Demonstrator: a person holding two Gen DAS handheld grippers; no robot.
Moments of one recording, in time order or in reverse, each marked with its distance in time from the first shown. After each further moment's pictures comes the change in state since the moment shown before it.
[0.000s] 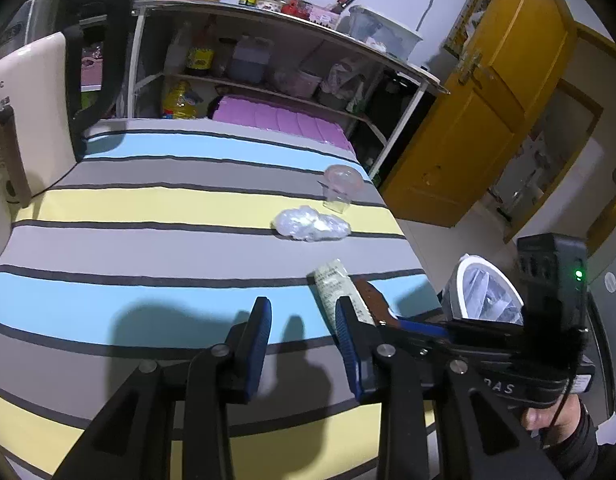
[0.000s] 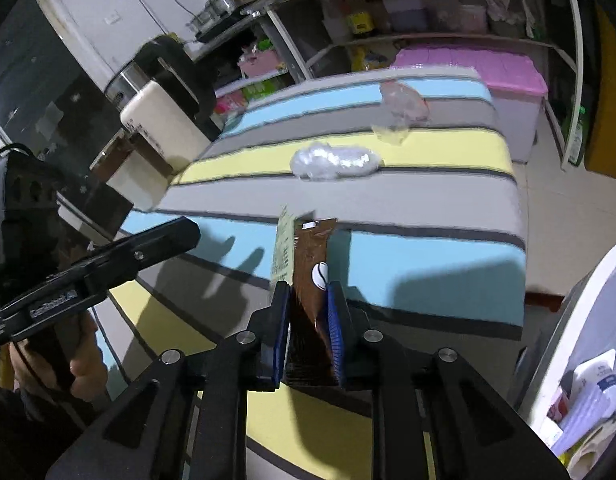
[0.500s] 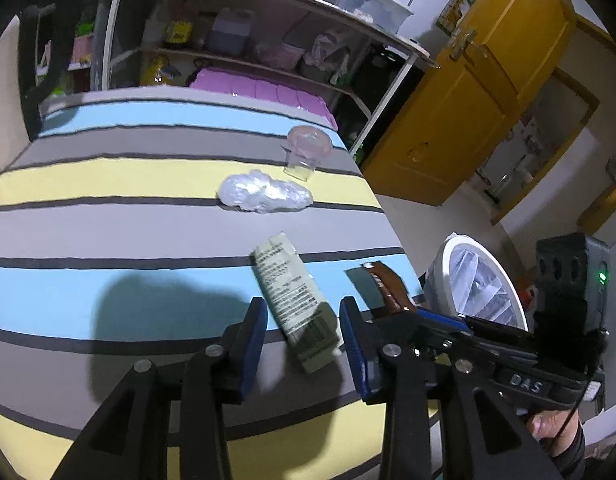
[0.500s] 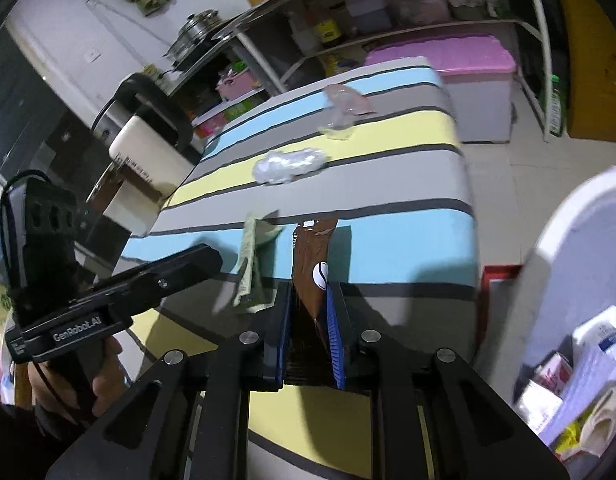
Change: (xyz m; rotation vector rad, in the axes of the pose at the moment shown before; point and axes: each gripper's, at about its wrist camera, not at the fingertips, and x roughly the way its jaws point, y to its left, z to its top) left arm 0.044 -0.027 -0.002 -0.009 0.099 -0.055; right arm -0.034 -0.036 -0.021 0.117 -0.088 0.012
